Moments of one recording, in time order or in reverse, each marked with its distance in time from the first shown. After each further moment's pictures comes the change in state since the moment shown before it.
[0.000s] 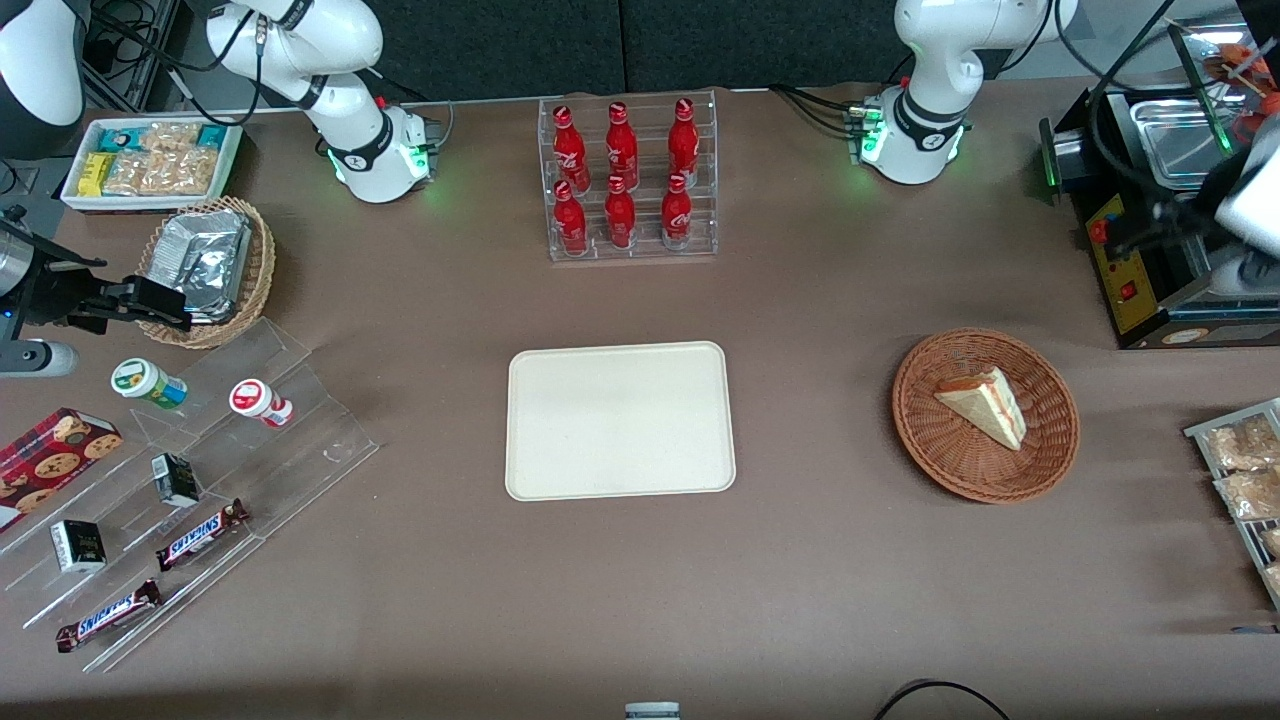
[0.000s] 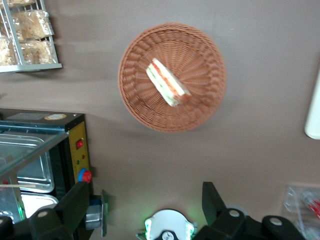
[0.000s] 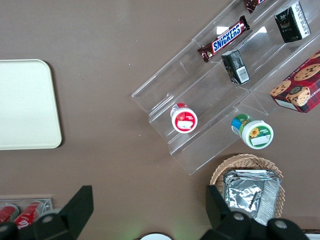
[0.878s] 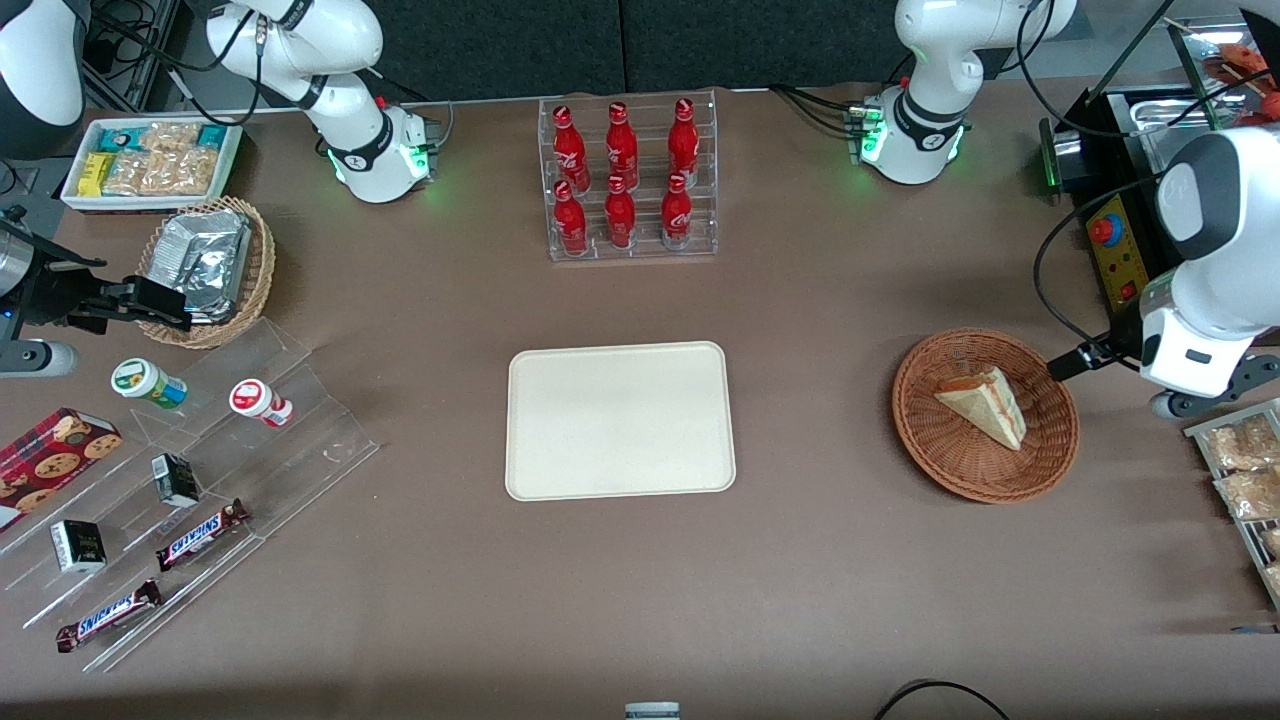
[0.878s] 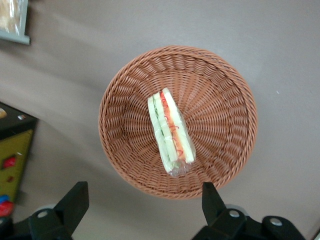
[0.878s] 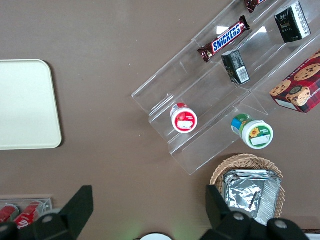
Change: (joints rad) arm 0.069 0.018 0.030 -0.479 -0.076 0.584 -0.352
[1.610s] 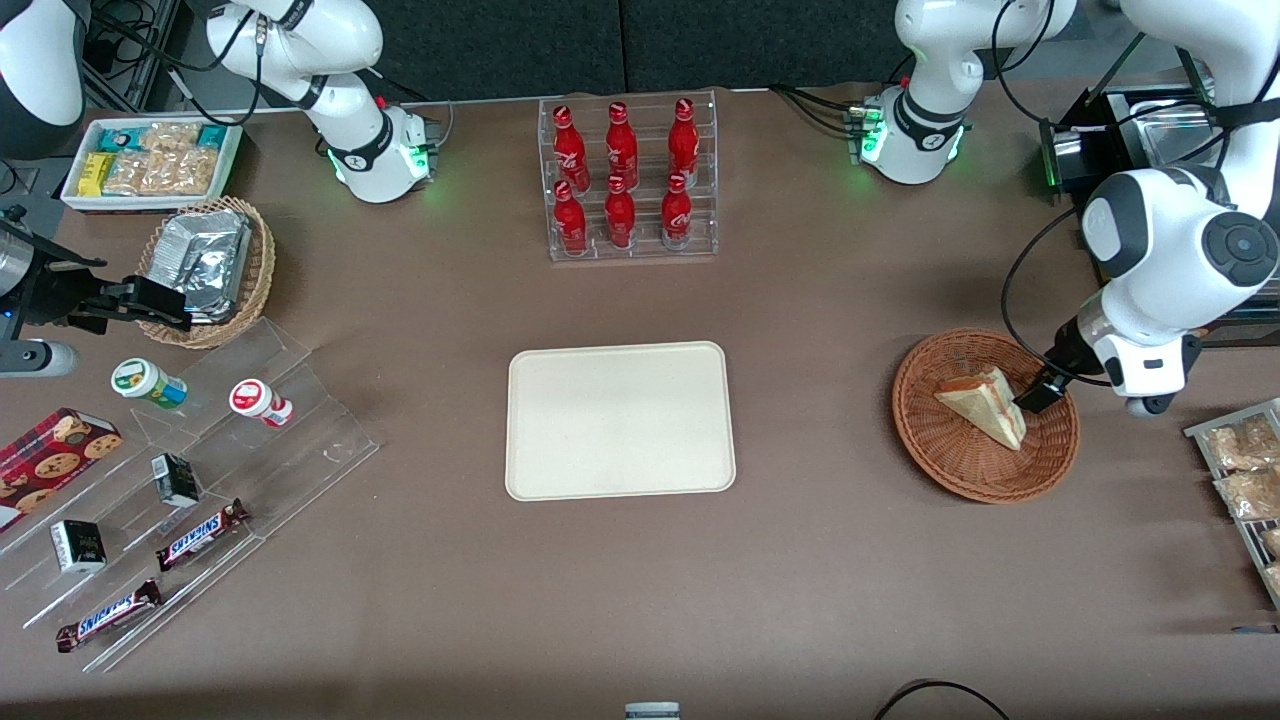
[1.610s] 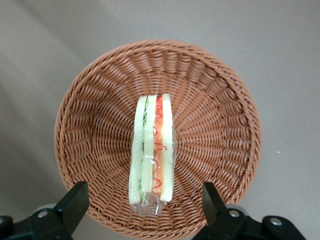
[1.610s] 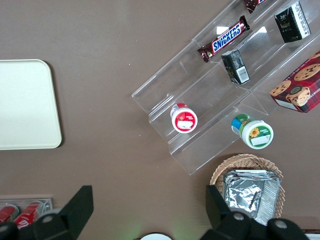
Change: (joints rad) arm -0.010 0.008 -0.002 -0.239 -0.061 0.352 -0.369
